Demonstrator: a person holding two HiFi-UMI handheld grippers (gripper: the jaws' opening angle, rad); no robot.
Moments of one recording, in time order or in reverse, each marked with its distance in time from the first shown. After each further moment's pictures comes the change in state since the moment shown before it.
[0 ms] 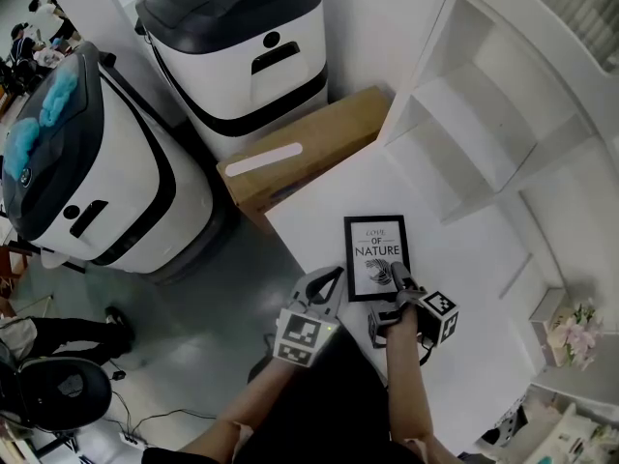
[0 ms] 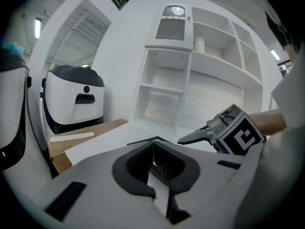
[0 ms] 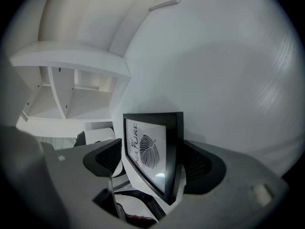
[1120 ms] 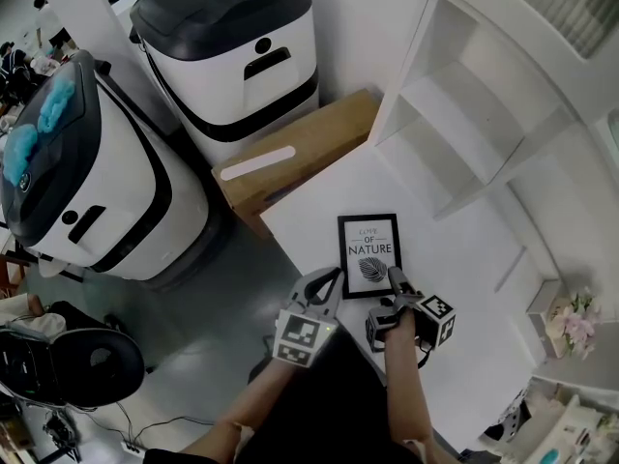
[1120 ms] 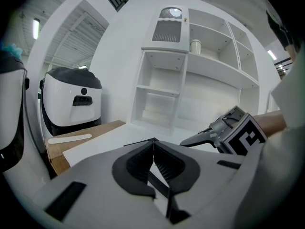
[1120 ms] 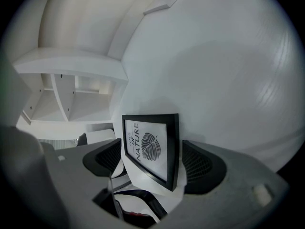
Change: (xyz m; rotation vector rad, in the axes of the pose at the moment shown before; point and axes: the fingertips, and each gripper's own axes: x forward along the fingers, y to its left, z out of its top) left arm -0.004 -0.010 0.003 0.017 -0.015 -0.022; right arm -0.016 -0.012 0.000 0.025 -0.007 0.011
